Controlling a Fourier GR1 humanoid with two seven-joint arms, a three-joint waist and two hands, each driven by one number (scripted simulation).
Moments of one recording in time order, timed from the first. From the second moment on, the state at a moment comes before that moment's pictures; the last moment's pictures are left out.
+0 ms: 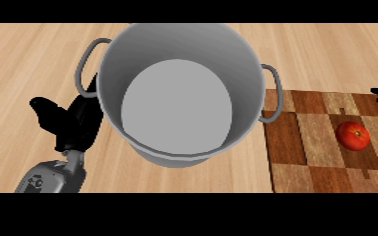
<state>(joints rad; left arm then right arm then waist) -0.18 0.29 -0.23 -1.64 0.27 0.28 0.26 -0.29 -1.27 0.28 -1.29 0.41 0.34 -0.91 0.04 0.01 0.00</state>
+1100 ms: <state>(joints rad) -0.15 0.25 -0.18 -1.67 0.21 0.25 0.28 -0.34 -1.11 0.35 -1.20 0.53 0.30 -0.88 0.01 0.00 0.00</state>
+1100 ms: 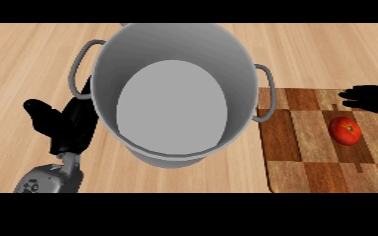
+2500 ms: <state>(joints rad) -0.14 0.18 -0.11 -1.69 0.13 0.18 0.33 -0.34 -0.83 0.30 -1.09 0.94 0.26 -0.88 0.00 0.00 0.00</state>
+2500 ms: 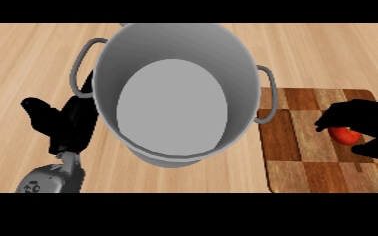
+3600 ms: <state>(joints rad) -0.08 0.19 -0.01 -1.68 0.12 0.18 0.32 -0.22 -0.56 0.03 -1.11 0.78 0.27 -0.32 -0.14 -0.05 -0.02</state>
